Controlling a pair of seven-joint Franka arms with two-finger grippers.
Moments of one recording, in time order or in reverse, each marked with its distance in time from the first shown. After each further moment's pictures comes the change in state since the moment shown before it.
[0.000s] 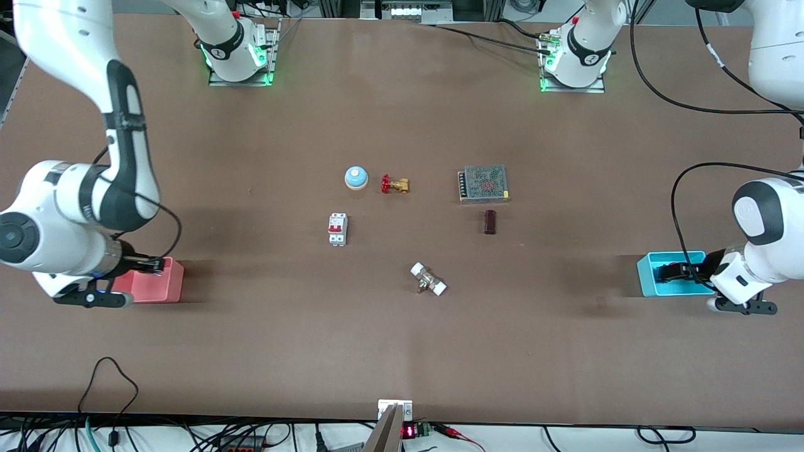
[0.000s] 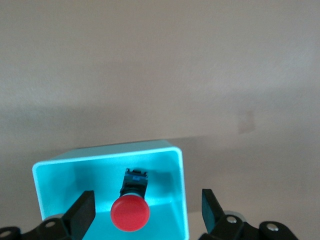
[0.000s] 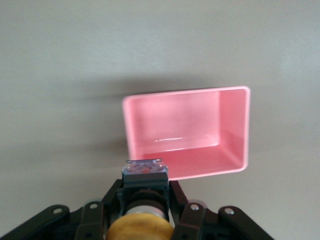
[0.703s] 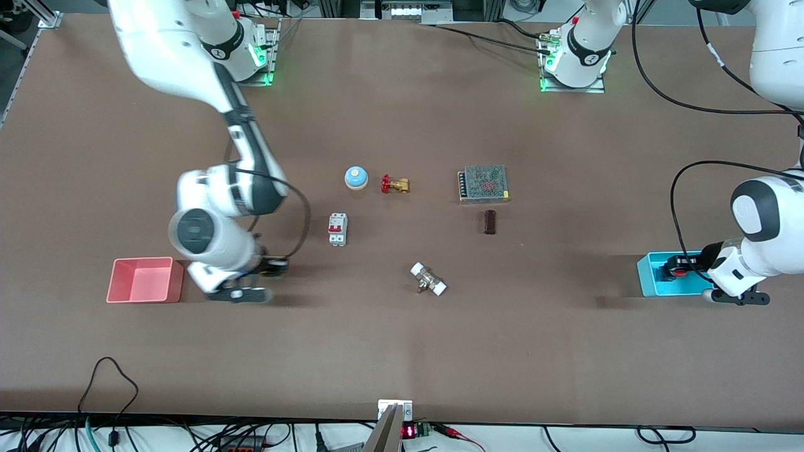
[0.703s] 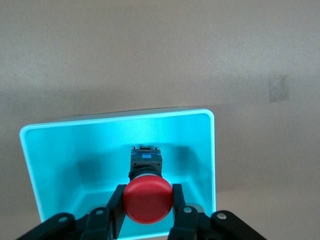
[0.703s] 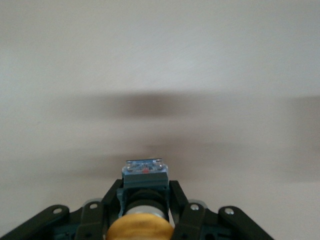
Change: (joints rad) left arm 0.032 0.020 0.018 -0.069 0.000 -0.006 0.038; right arm 0.205 0.016 0.153 -0.020 0.053 0.144 0.366
